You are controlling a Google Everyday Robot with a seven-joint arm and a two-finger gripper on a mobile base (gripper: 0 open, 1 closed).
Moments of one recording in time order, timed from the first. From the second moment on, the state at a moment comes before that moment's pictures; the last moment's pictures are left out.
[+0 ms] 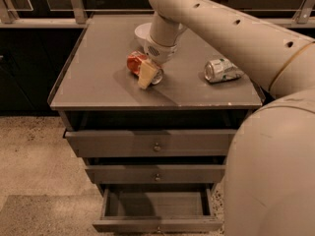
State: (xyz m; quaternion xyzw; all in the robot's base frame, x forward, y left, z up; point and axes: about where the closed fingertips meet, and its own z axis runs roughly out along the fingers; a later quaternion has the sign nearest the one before) arm 0.680 -0.007 0.832 -0.47 0.87 0.05 0.16
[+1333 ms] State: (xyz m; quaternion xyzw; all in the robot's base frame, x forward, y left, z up) arm 0.642 -0.029 0.864 -0.48 0.84 0.14 0.18
